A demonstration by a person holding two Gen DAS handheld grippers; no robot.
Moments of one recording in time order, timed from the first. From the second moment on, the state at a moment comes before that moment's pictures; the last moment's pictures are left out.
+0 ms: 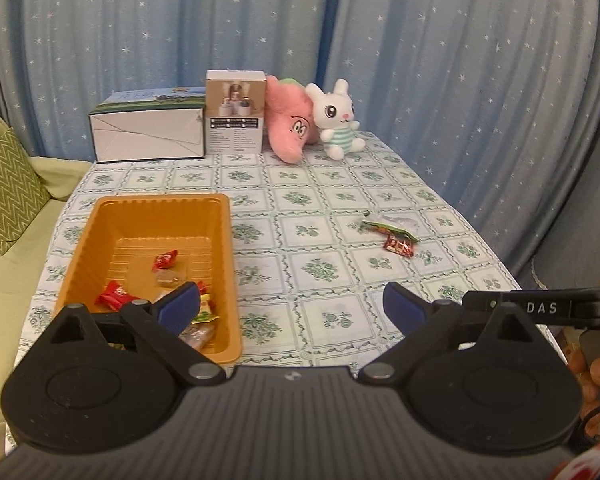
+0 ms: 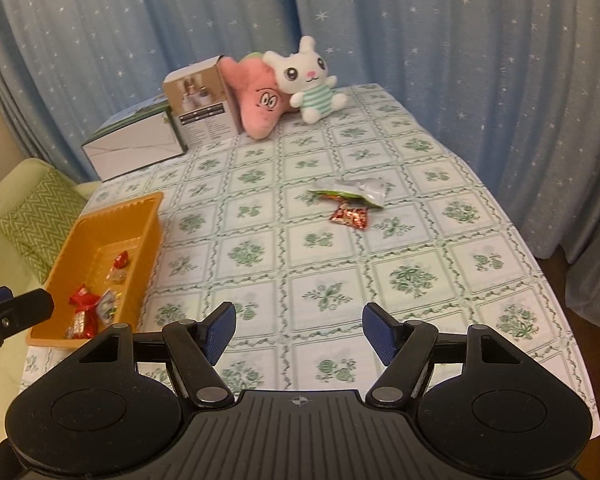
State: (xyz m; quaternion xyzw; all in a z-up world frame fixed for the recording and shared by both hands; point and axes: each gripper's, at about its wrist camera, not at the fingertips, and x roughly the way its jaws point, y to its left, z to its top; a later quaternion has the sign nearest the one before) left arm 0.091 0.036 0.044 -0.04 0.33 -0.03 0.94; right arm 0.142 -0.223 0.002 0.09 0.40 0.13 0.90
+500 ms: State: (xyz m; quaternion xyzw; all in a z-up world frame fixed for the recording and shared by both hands) left arm 0.118 -0.002 0.031 -0.02 0.35 -0.06 0.94; right arm 0.154 -0.261 -0.005 0.12 0.39 0.09 0.91
